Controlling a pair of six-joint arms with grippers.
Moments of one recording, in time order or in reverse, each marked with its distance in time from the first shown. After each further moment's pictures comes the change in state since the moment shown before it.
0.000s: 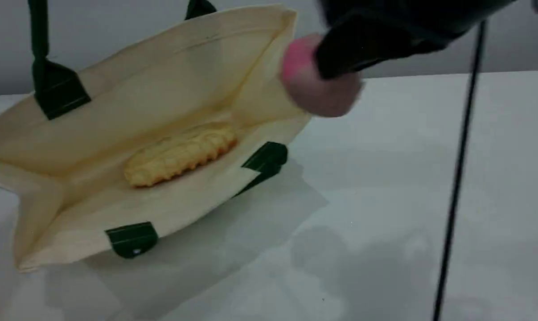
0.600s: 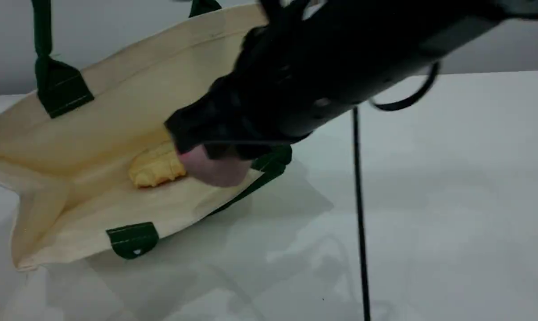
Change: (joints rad) left arm 0.000 0.000 0.000 -0.016 0.000 0.012; right arm 0.207 0.304 -0.105 0.020 -0.224 0.000
